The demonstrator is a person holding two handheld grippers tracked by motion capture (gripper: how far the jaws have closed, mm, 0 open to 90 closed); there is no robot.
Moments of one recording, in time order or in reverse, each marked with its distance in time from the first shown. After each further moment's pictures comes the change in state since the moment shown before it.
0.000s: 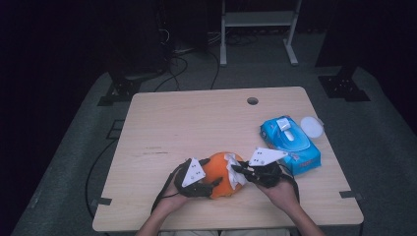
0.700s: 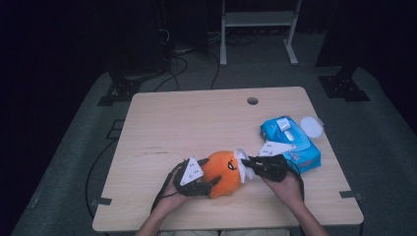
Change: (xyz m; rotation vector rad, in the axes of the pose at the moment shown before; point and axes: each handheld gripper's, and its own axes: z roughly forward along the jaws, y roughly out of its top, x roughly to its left) left arm 0.001 -0.004 0.003 -0.007 0.001 -0.012; right arm -0.030 -0.020 -0.001 0.040 -0.051 0.142
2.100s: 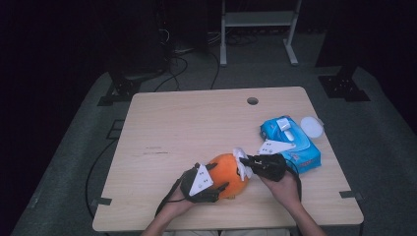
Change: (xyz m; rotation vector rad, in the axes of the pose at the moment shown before) left arm -0.026 0.009 0.003 -0.013 -0.017 0.107; right arm 0.007 0.006 0.001 -0.028 -0.003 0.032
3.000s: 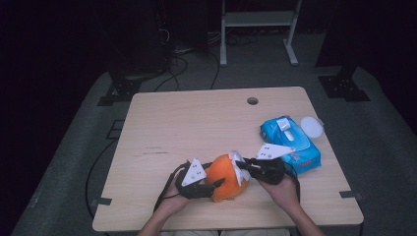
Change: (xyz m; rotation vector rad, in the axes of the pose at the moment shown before) left arm 0.014 0.004 -0.008 0.016 -0.042 -0.117; right arm 0.010 0.002 -0.005 -0.036 0.050 -0.040
